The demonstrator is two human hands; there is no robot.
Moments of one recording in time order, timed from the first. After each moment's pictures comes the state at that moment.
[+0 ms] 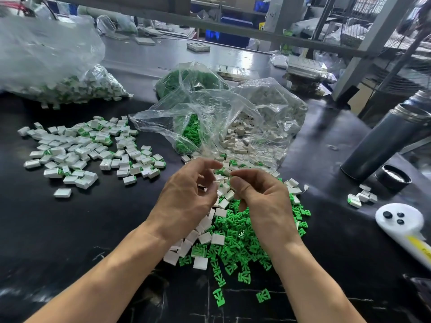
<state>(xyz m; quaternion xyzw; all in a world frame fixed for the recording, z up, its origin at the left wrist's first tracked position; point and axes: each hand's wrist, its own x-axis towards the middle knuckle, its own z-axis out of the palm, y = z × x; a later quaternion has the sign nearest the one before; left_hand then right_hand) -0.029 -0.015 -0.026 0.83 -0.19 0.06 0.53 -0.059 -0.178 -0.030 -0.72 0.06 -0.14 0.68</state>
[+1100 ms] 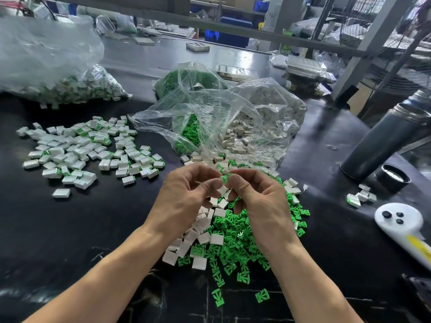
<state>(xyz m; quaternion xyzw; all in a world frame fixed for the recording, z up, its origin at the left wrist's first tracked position) -0.025 -0.016 -0.032 0.72 -0.15 -0.03 0.68 -0.059 -0.178 -0.035 -0.67 0.03 -0.12 0.73</state>
